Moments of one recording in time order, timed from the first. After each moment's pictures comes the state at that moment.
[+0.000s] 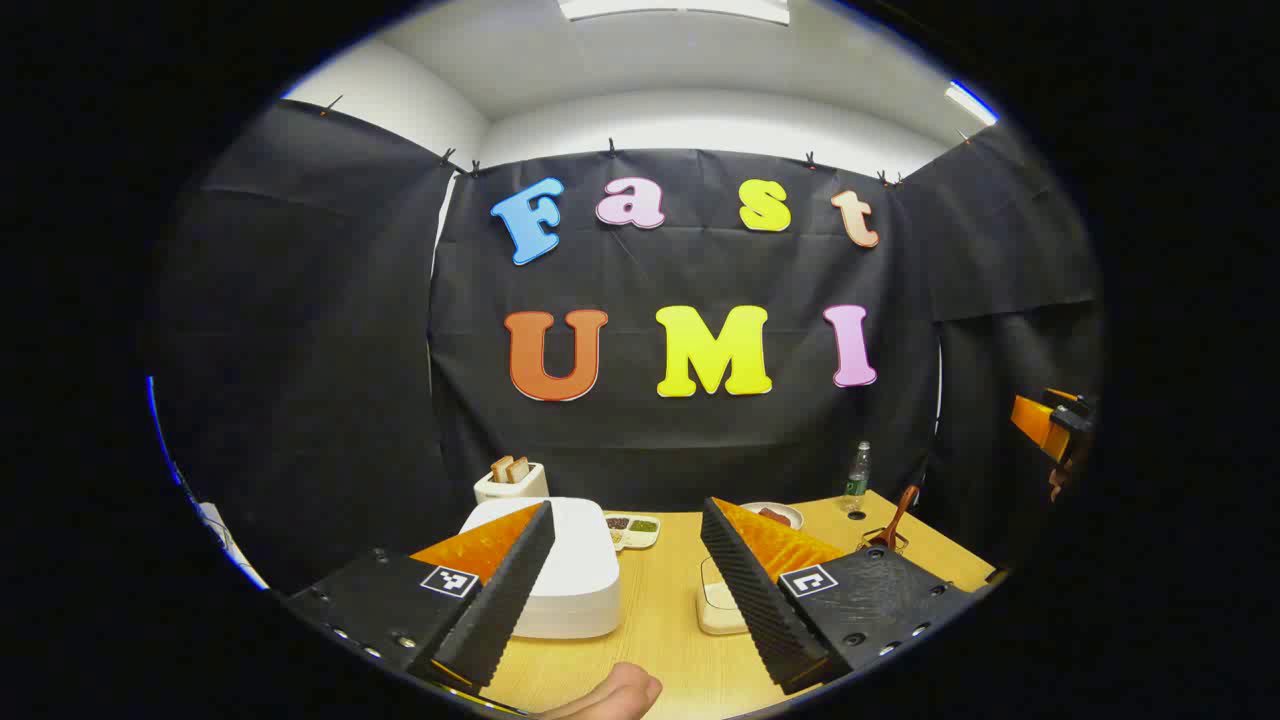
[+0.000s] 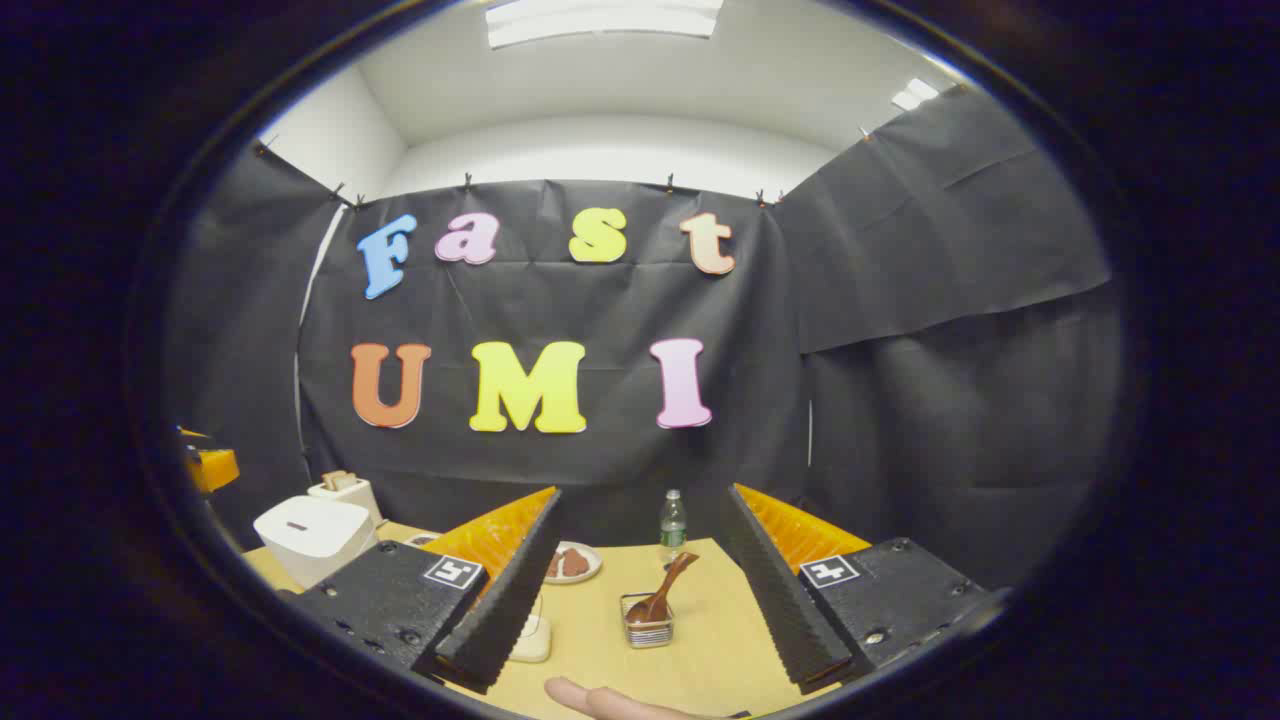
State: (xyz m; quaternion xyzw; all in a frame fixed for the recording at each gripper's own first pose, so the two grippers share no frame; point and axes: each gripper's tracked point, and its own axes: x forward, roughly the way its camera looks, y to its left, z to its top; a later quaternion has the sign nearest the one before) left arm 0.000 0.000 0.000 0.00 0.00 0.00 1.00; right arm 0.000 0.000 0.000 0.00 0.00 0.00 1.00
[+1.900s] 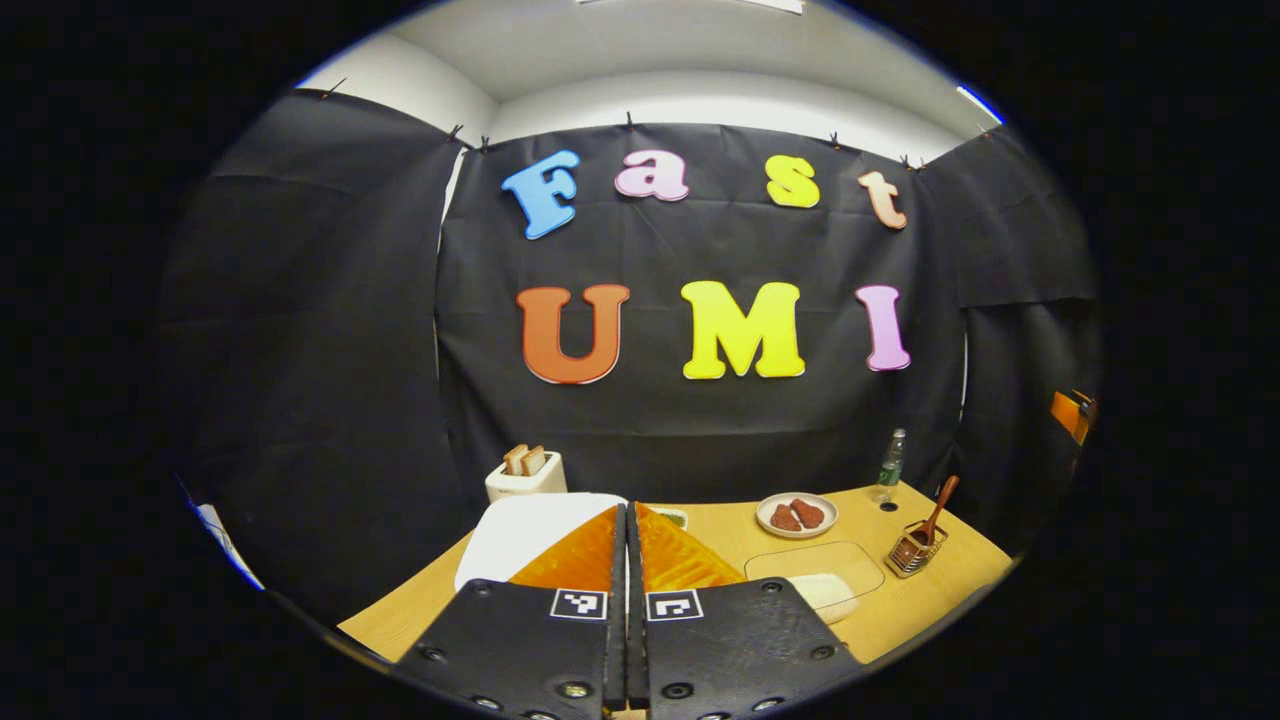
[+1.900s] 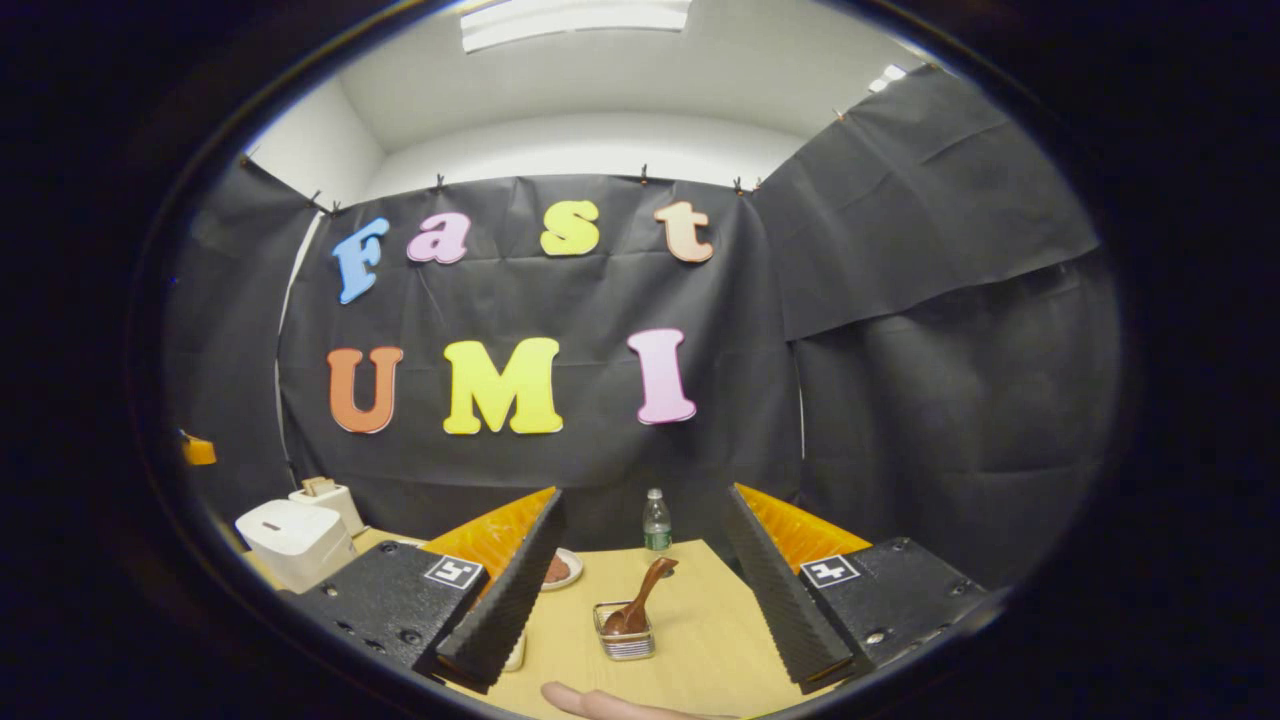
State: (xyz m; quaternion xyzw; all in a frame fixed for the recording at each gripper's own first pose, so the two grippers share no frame) left arm 0.070 0.056 -0.051 0.00 0.07 0.03 1.00; right arm 0.057 -0.058 -0.029 0.02 -0.01 -0.03 1.00
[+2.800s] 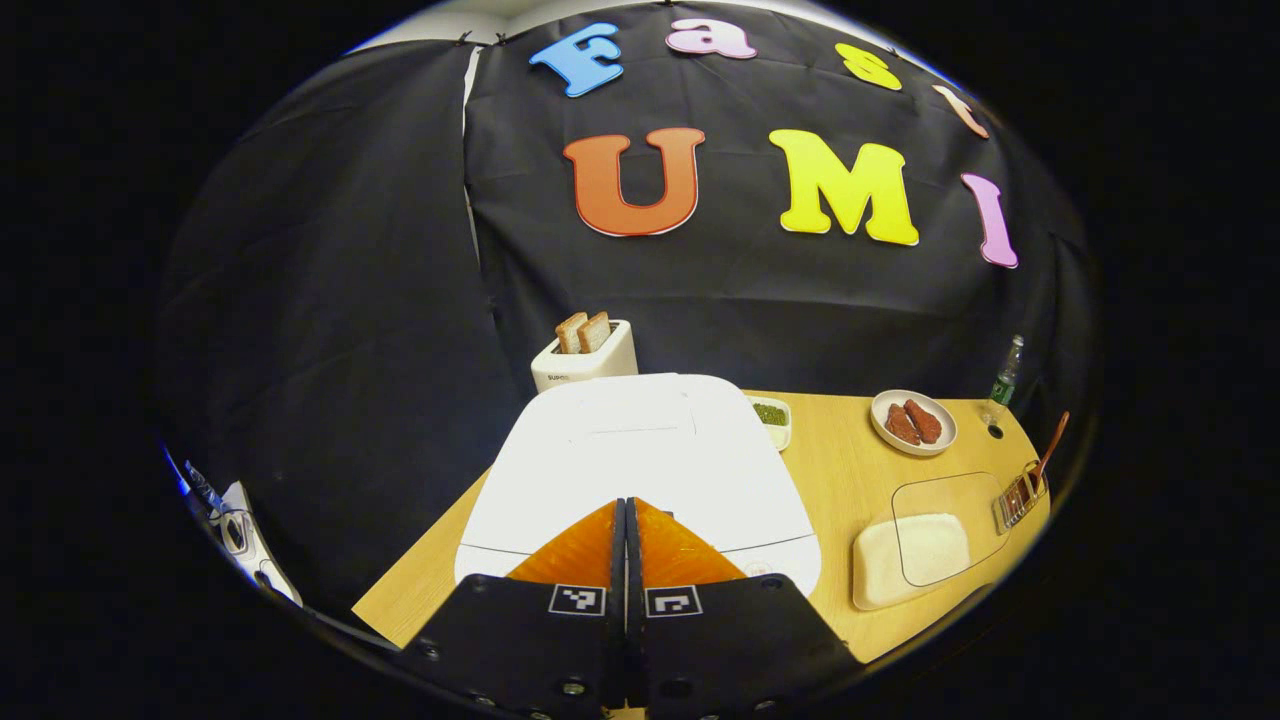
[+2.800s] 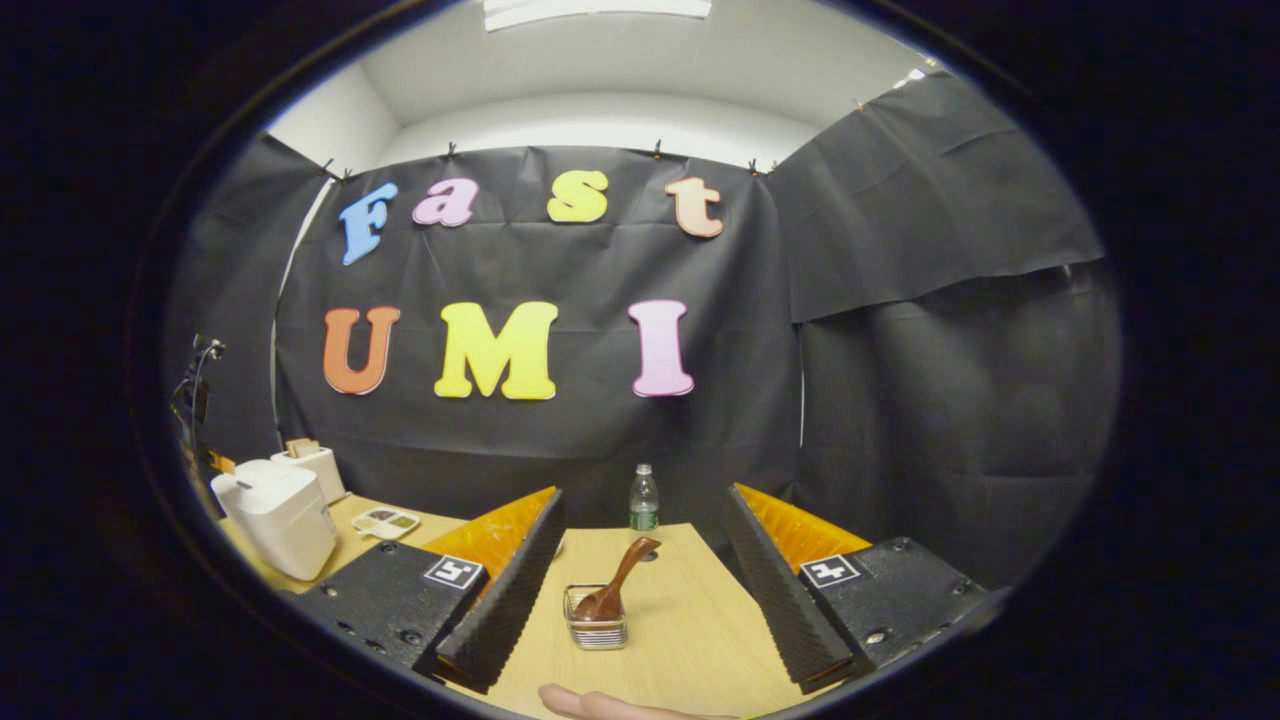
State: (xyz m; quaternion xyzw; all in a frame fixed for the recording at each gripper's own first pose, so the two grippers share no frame) left arm 0.165 0.127 -0.167 0.01 0.23 0.12 0.97; right arm 0.079 -0.072 -0.074 -0.03 0.02 -0.02 1.00
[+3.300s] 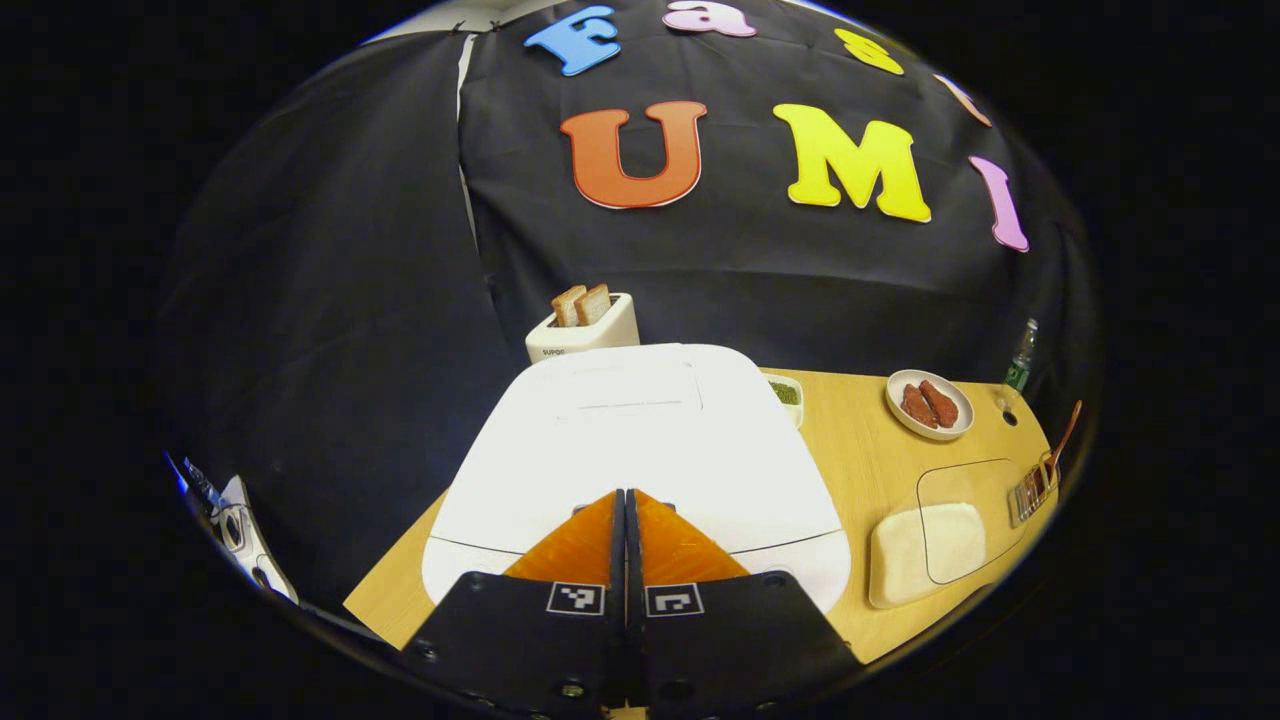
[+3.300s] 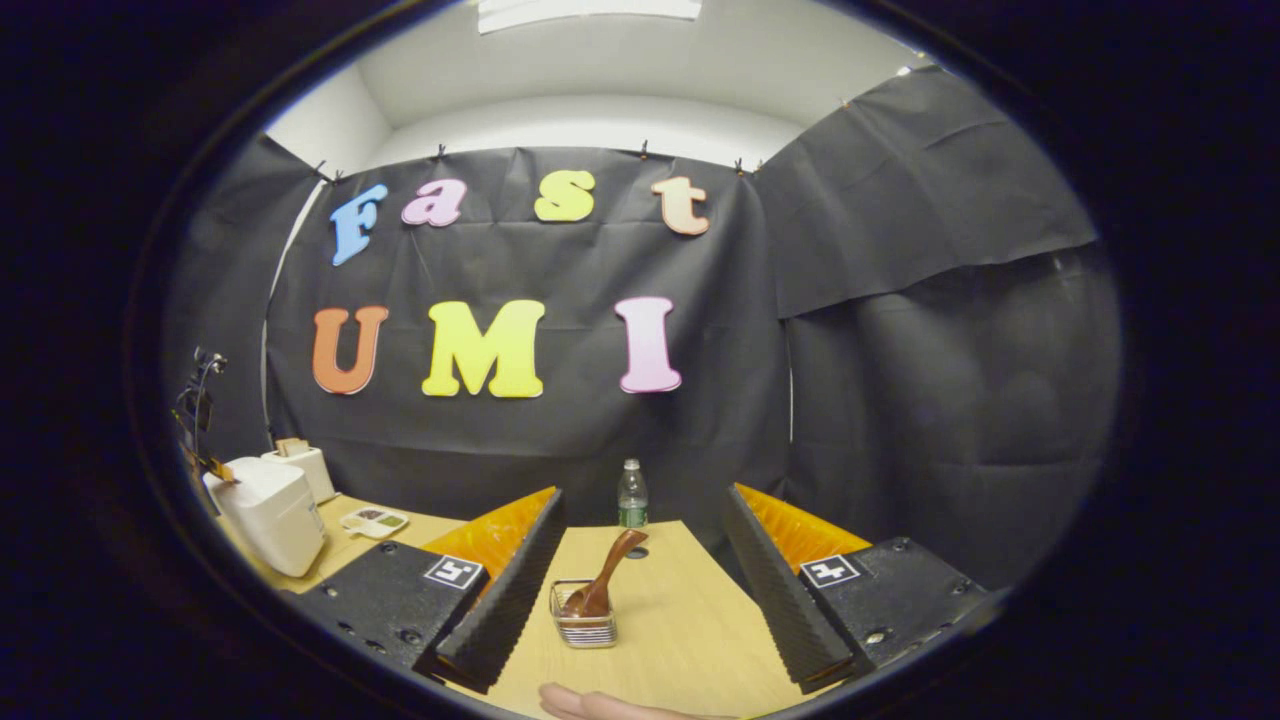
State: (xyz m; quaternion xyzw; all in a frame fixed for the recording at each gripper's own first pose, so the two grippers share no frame) left arm 0.170 0.126 -0.195 0.00 0.27 0.13 0.96; right arm 0.080 -0.086 -0.094 -0.01 0.01 -0.04 1.00
